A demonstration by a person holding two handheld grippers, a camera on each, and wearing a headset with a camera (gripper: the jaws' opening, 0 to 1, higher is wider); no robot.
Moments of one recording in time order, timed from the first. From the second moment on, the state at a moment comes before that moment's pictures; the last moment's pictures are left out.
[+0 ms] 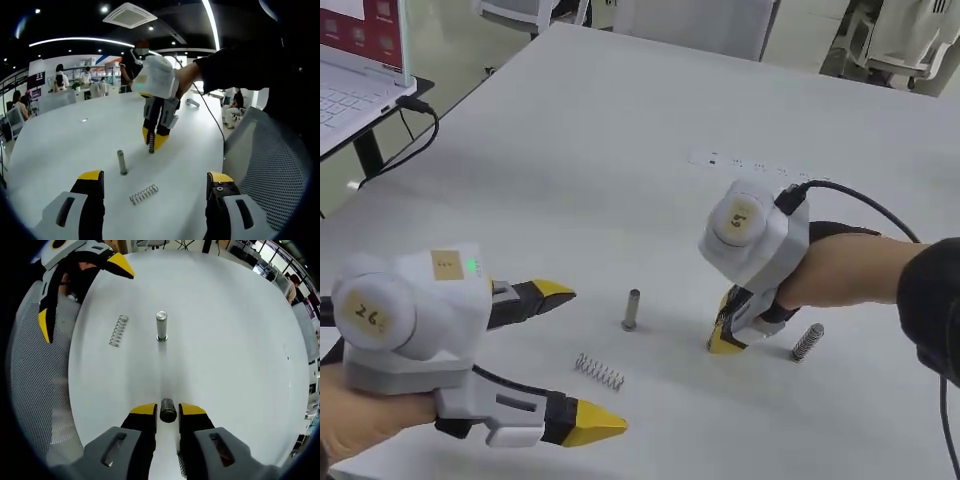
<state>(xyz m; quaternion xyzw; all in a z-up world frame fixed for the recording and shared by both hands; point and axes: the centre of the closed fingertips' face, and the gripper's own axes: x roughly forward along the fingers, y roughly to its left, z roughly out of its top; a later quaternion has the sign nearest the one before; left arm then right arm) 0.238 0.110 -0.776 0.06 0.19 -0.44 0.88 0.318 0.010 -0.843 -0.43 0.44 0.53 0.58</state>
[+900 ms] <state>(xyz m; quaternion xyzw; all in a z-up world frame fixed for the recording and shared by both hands) 0.230 0.106 -0.777 0.07 0.19 -0.45 0.87 0.262 0.004 -0.826 -0.35 0.44 0.55 0.62</state>
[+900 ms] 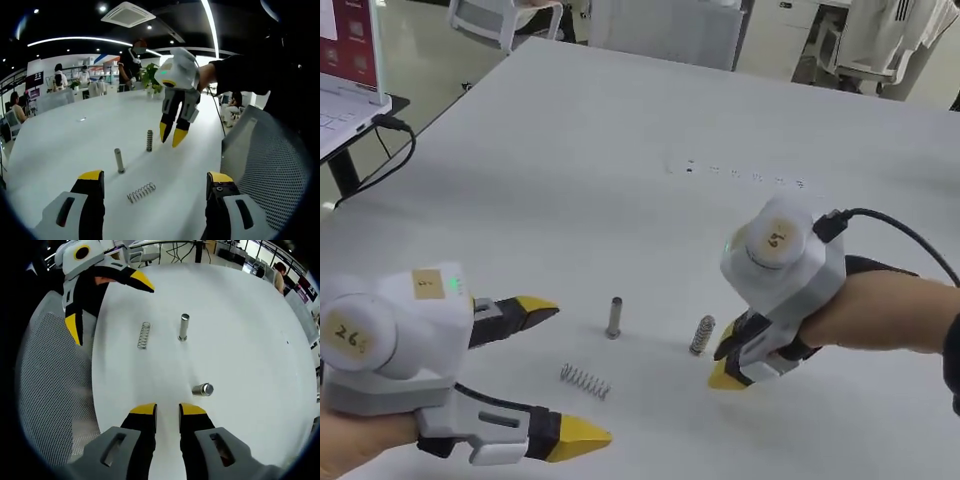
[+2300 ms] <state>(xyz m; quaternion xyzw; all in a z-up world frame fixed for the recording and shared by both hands) 0.225 0.119 -0.779 0.07 0.19 -0.44 0.87 0.243 0.111 -0.852 -0.32 0.40 0.58 0.63</state>
